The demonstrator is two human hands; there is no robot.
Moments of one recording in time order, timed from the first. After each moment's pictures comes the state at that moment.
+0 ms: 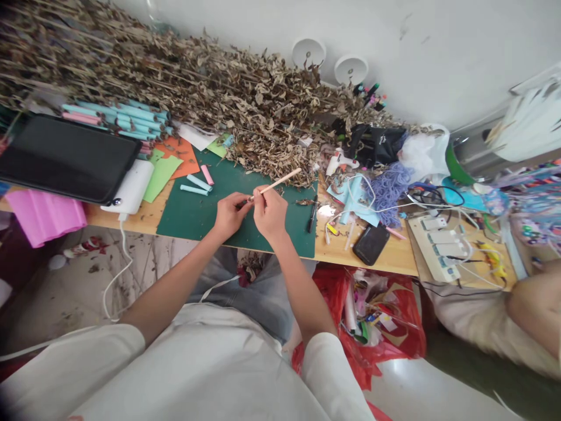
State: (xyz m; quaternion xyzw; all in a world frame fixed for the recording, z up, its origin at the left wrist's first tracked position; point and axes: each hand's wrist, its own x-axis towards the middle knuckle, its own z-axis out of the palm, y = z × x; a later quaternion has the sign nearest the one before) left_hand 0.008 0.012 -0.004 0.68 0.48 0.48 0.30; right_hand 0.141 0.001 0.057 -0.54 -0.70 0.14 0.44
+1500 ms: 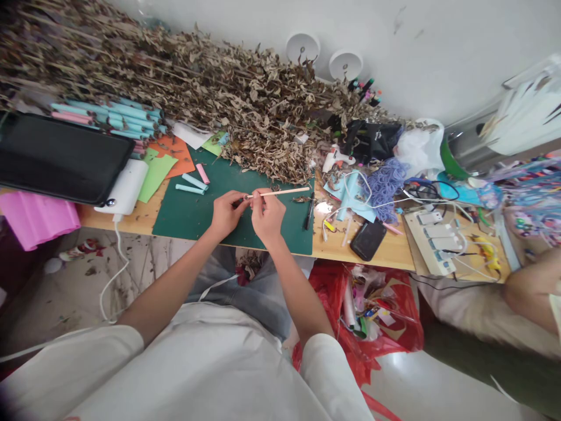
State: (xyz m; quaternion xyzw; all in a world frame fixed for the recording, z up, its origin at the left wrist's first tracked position) left_hand 0.008 0.012 -0.002 0.68 0.46 0.49 0.29; right_hand 0.138 -0.010 0.037 -0.56 -0.62 0.22 0.51
